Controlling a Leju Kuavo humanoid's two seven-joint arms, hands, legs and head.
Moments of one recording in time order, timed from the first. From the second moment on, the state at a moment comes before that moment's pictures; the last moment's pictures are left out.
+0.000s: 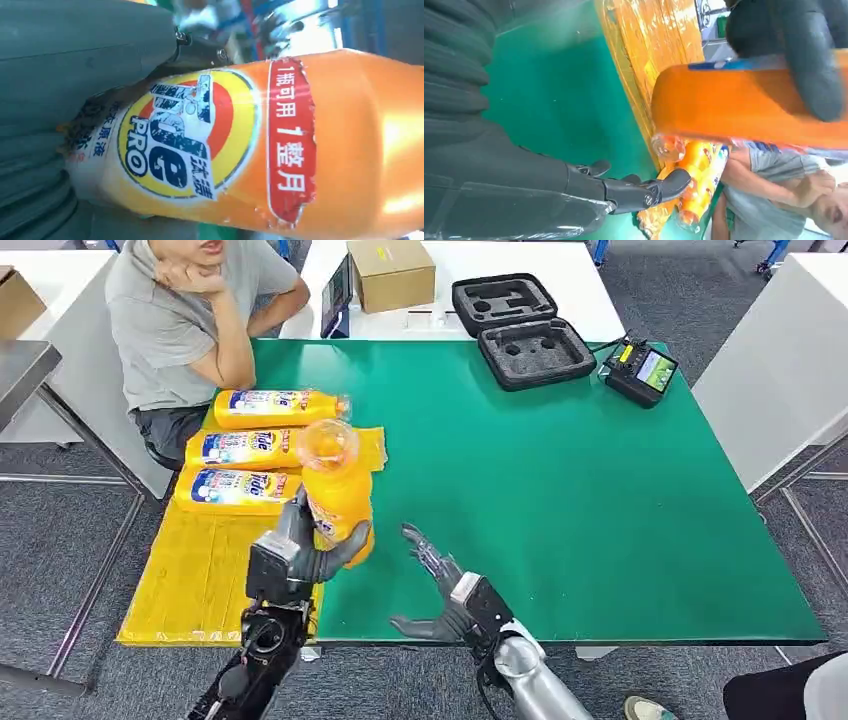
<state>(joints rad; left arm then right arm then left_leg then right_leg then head) -0.23 -0.13 -0.33 -1.26 -0.09 0.38 -0.69 -0.25 0.11 0.27 -0.95 0.12 0.11 -0.70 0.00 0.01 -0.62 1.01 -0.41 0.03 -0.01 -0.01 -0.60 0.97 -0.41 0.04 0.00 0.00</state>
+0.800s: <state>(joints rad) -0.21 0.17 -0.33 -1.24 -0.68 0.44 -0.46 -0.19 0.11 0.25 -0.98 0.11 0.12 -0.70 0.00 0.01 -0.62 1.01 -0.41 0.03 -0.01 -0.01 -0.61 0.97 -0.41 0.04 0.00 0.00</state>
